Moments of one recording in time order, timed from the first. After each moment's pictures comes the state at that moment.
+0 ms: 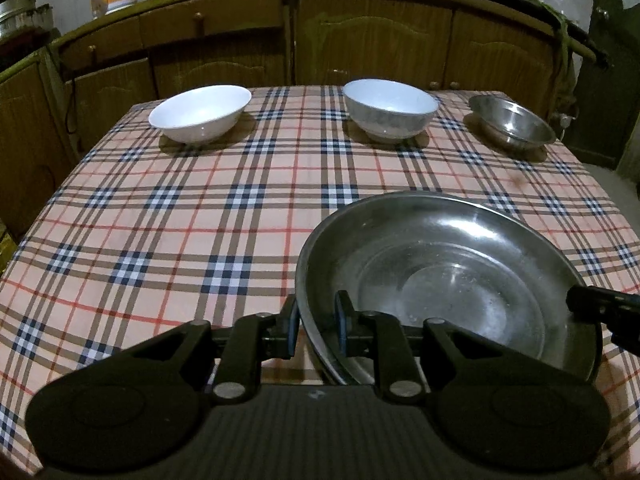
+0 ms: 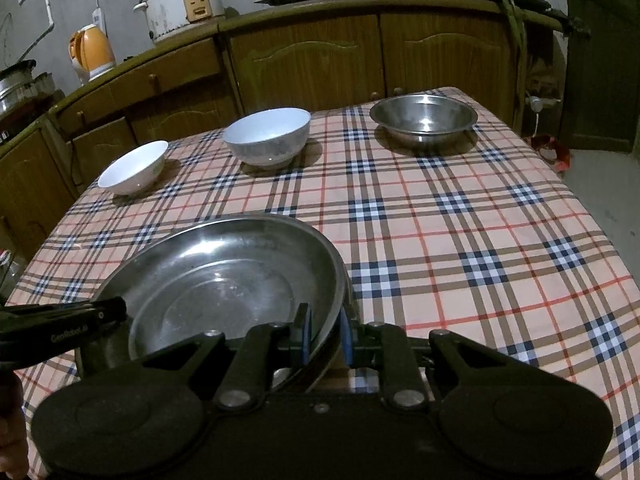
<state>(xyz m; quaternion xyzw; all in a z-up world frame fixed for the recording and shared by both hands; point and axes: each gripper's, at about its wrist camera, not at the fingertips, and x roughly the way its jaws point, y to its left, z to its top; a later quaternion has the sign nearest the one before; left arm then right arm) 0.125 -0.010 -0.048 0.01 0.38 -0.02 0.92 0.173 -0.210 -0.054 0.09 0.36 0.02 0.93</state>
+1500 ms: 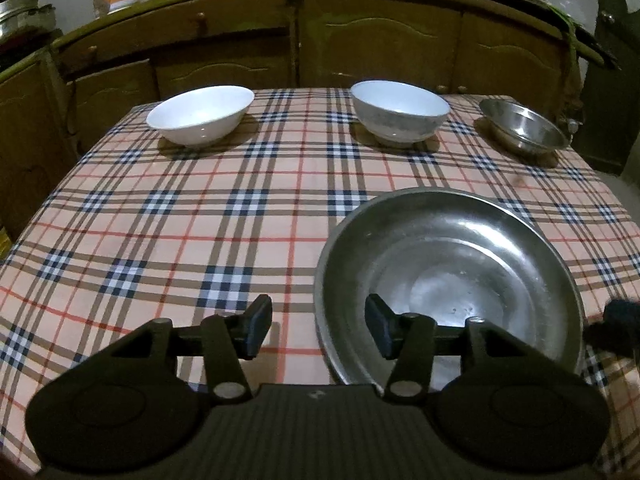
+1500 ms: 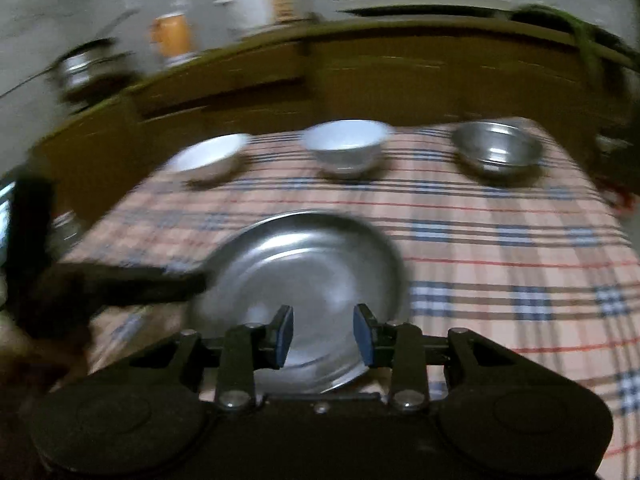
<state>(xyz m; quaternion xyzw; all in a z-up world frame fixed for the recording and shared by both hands) 0.139 -0.007 -0.057 0.01 0.37 -0.01 0.93 0.159 -0.203 -0.043 0.05 0.33 0.17 0.93</state>
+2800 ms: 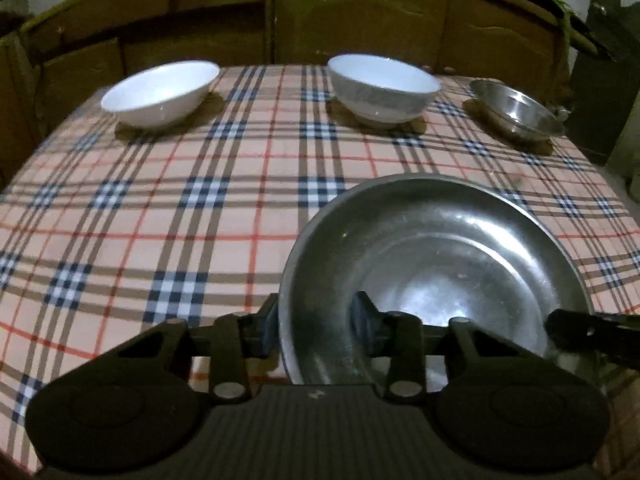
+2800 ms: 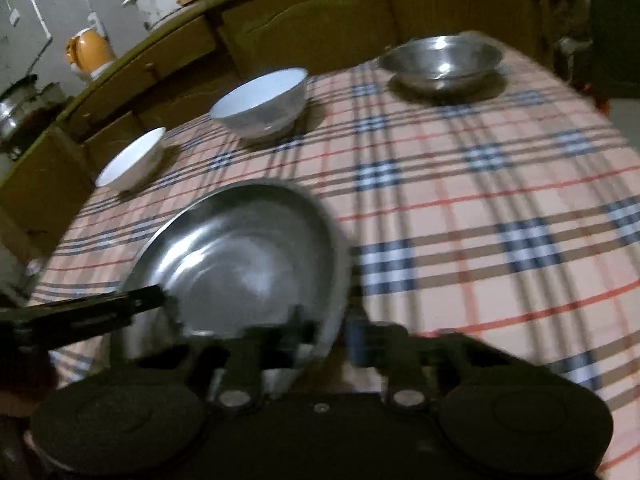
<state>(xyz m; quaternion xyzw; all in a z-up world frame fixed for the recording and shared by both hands) 0.171 -0.017 -0.078 0.01 0.40 -0.05 0.92 0.233 -0.233 -0.095 0.16 0.40 0.07 0.90</state>
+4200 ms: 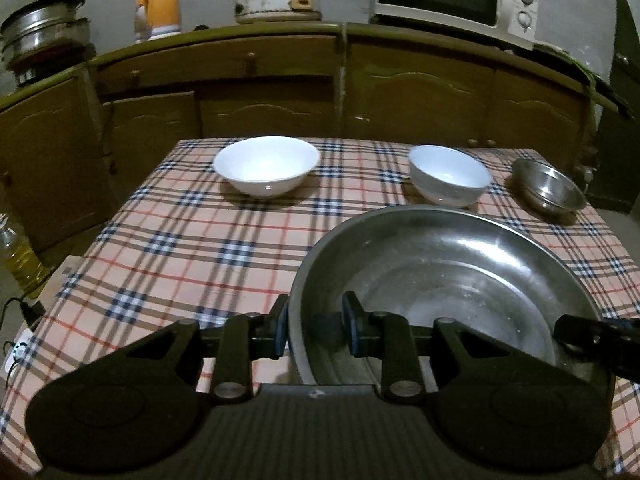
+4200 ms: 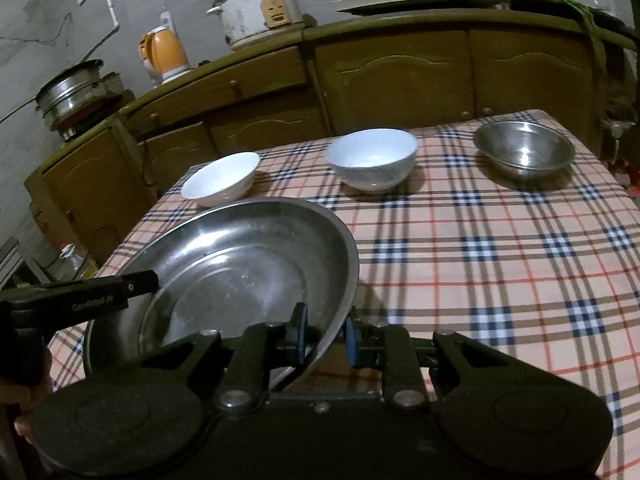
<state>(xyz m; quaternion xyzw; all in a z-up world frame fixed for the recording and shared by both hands) 0.131 0.053 -0.013 -0.01 0.33 0.01 0.94 0.201 -0.155 -0.025 0.11 0.34 0.13 0.92</state>
